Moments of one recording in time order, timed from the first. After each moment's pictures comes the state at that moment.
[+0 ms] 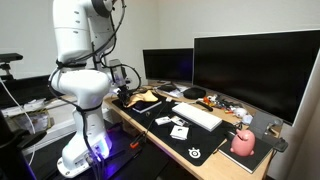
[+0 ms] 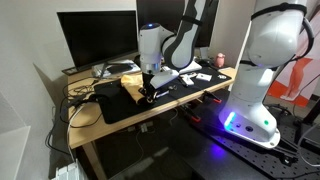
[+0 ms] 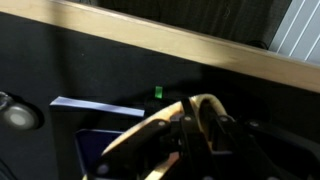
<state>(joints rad) 0.28 0.10 0.19 -2.74 -0.52 2.90 0.92</state>
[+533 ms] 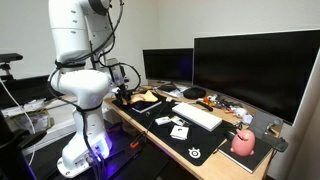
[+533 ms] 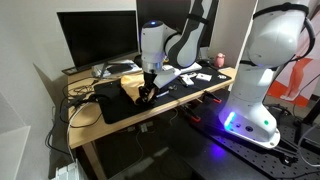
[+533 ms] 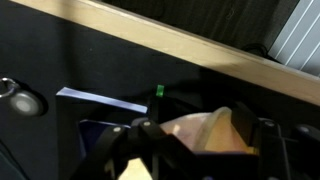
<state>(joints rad) 0.28 0.05 0.20 -2.77 -0.58 2.90 0.92</state>
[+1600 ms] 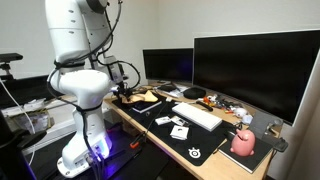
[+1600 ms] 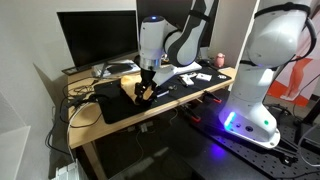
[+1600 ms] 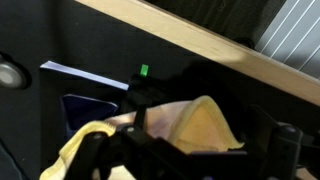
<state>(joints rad) 0.28 0.01 0.22 -2.77 -0.57 2.93 0.85</state>
